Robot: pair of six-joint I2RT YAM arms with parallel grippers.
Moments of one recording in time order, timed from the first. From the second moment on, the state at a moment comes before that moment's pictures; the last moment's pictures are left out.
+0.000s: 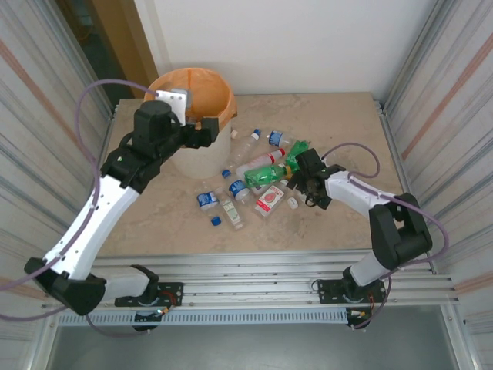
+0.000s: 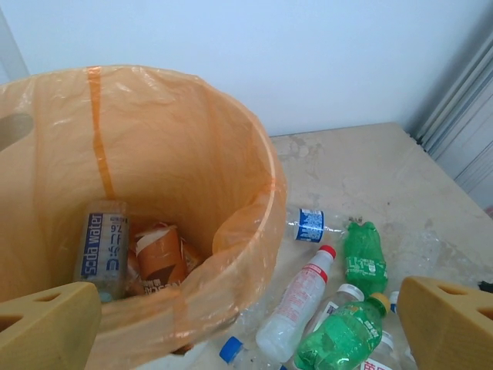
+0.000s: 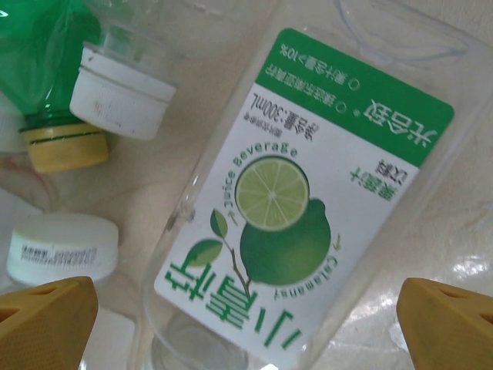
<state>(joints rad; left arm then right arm) -0.50 1.23 1.45 -0.57 -0.13 -0.21 0.43 1.57 0.95 -0.58 0.18 0.96</state>
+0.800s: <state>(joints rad) -0.50 1.18 1.38 -0.54 -0.13 -0.24 0.37 1.70 0.96 -0.53 0.17 0.92</state>
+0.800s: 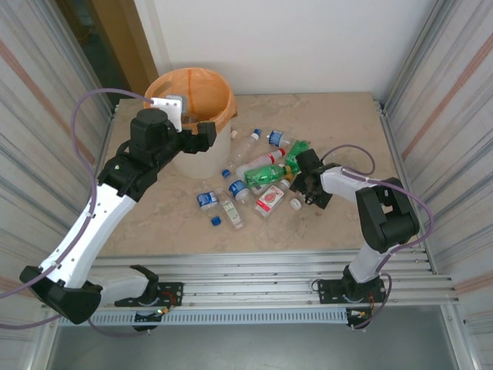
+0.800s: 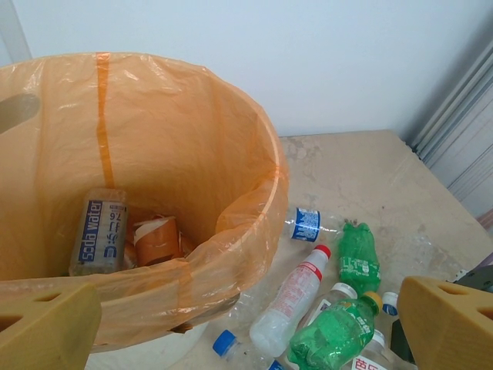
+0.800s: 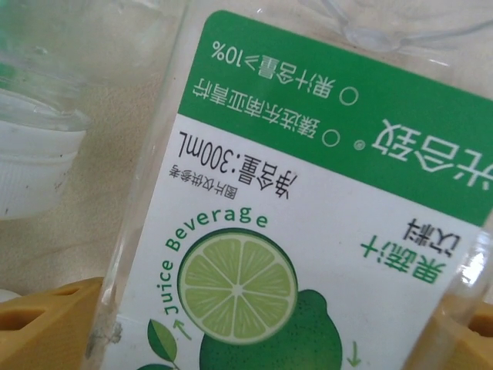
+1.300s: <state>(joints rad) -0.50 1.18 1.38 -0.55 -0.15 -0.25 0.37 1.69 0.95 -0.52 0.15 0.88</state>
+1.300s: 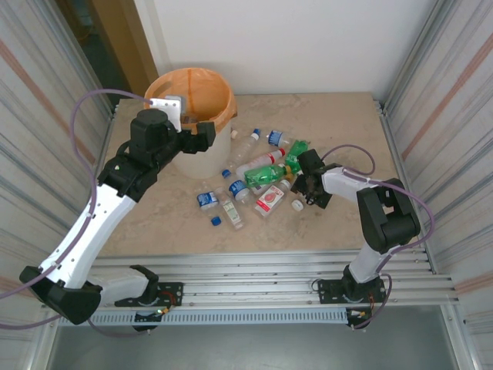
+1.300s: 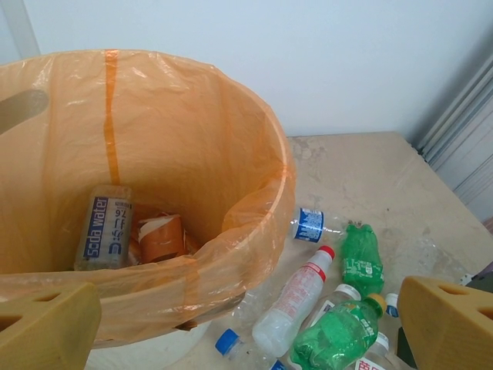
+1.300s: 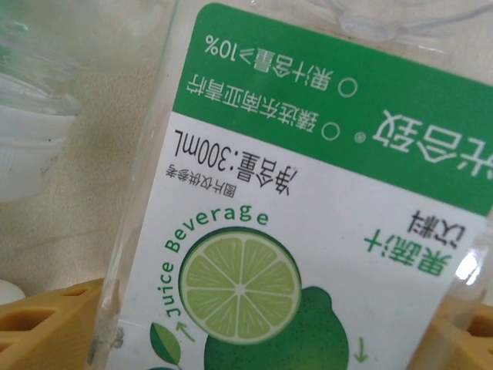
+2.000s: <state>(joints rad) -0.49 1.18 1.36 -0.56 -0.14 -0.28 0.36 1.62 0.88 -0.52 0.16 0.79</state>
